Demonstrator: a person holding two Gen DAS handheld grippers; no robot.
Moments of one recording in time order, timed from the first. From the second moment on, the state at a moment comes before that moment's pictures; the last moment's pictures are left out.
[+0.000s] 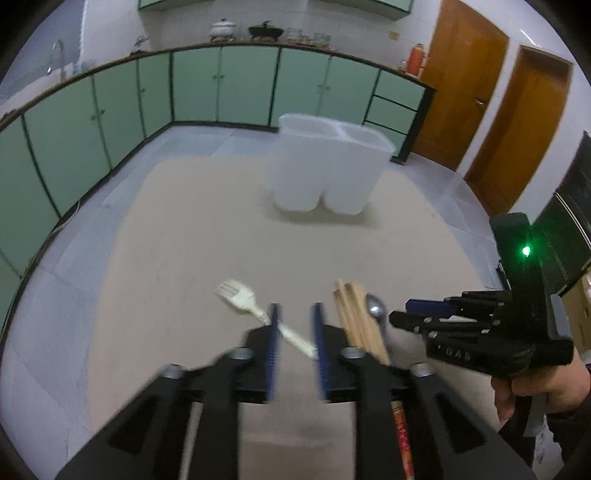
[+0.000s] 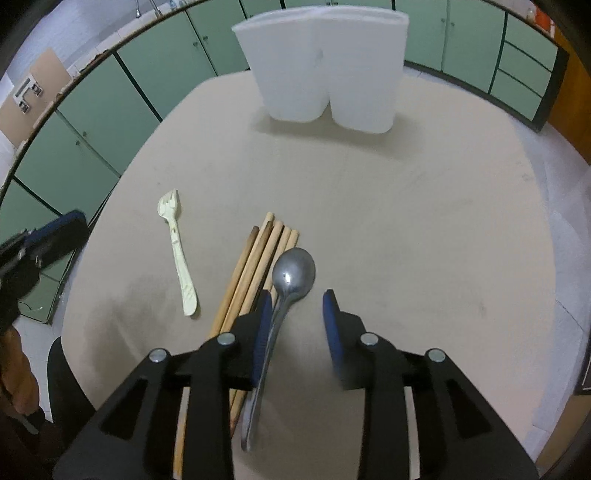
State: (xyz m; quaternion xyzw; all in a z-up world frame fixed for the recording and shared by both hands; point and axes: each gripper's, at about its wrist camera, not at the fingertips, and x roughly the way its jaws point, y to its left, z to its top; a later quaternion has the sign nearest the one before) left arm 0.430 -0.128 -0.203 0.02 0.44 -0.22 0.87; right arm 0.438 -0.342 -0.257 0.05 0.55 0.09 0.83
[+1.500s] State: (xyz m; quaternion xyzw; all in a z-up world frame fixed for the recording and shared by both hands) left arm 0.482 -0.128 -0.182 -0.01 0.38 -0.26 0.89; right arm 0.407 -0.372 -0.200 0.00 0.48 0.08 0.87
